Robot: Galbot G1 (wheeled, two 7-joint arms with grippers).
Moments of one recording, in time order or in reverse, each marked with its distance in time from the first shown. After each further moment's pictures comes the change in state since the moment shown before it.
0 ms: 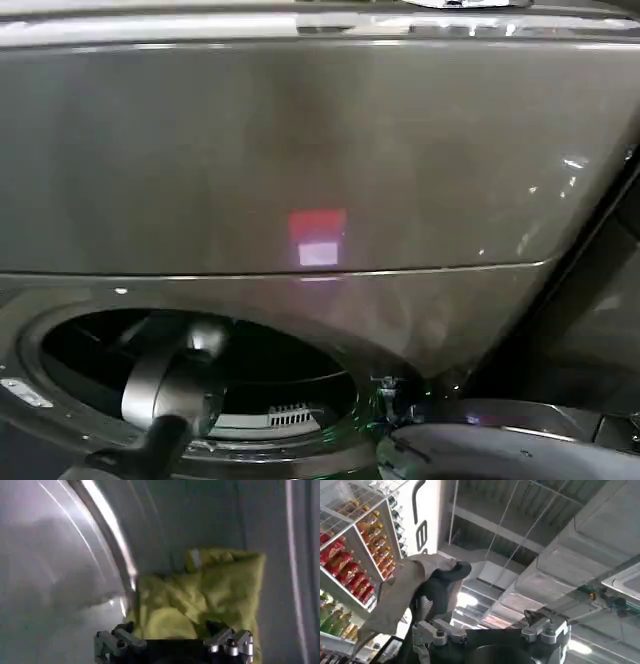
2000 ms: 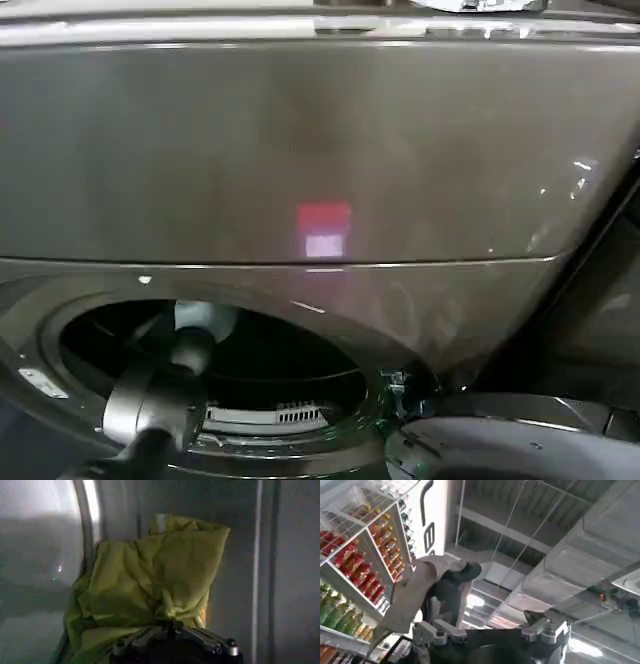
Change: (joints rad) left arm 0.108 0.011 0.030 -0.030 -0.535 0.052 -0.238; right arm -0.007 0.012 -0.012 0.009 0.004 0.008 -0.005
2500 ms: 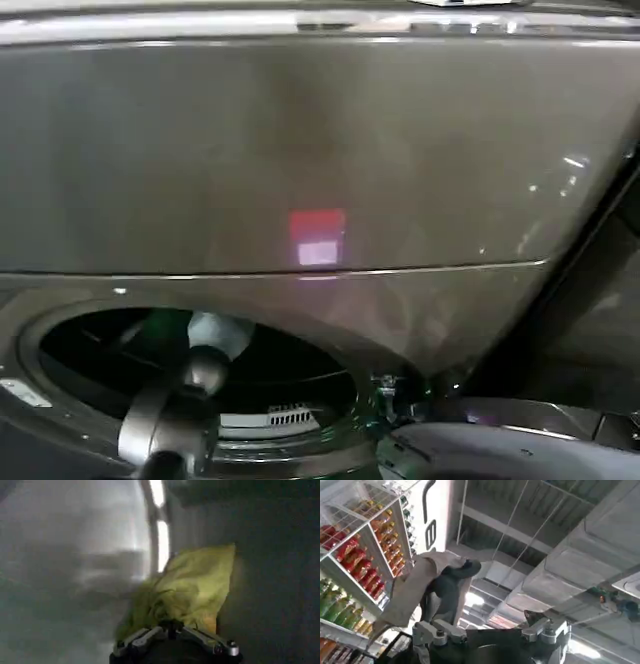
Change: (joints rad) left arm 0.119 -0.040 -0.017 -0.282 -0.507 0.149 -0.465; right arm 0.010 0.018 -0.010 0.023 0.001 0.017 -0.019
